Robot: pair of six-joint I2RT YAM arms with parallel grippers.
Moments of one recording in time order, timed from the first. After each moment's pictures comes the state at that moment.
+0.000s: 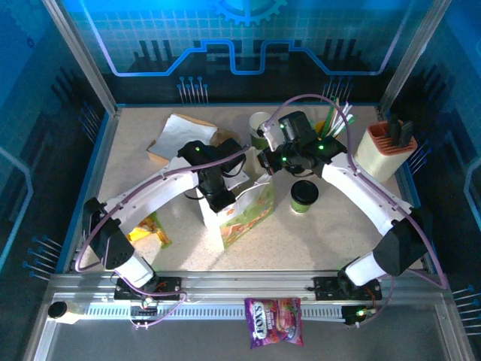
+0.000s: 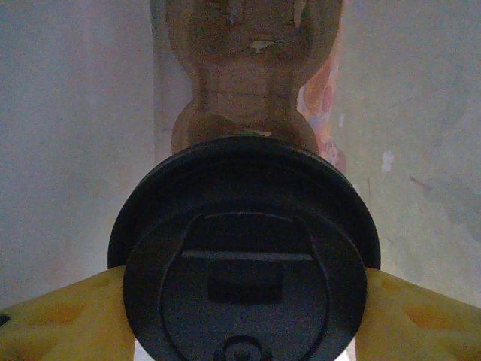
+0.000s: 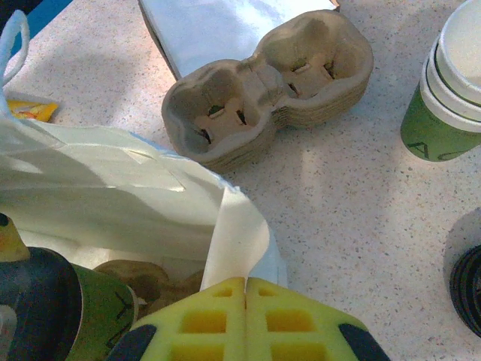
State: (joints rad) left arm -0.74 1.61 1.55 -1.38 0.10 0.02; right arm 0.56 1.50 1.42 -0.73 -0.24 0.00
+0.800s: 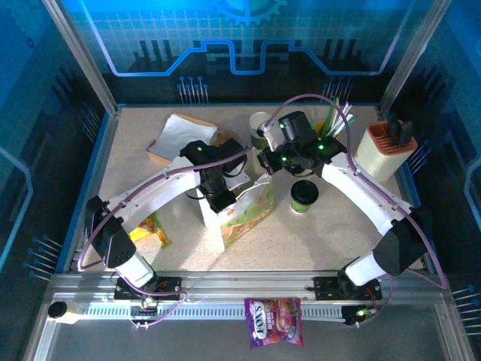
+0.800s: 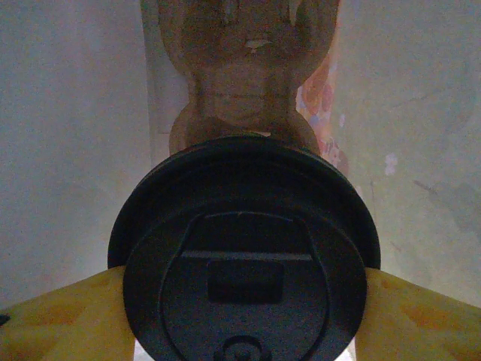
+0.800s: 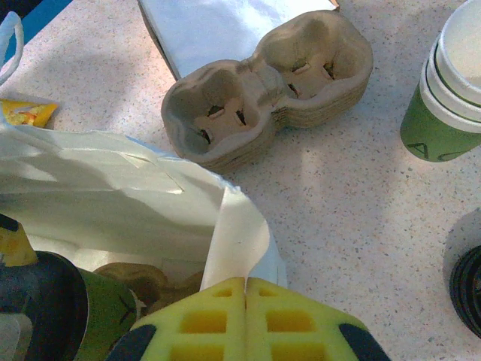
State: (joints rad) left arm -0.74 1.62 1.55 -1.37 0.11 0.04; right arm 0.56 1.50 1.42 -0.73 -0.24 0.00
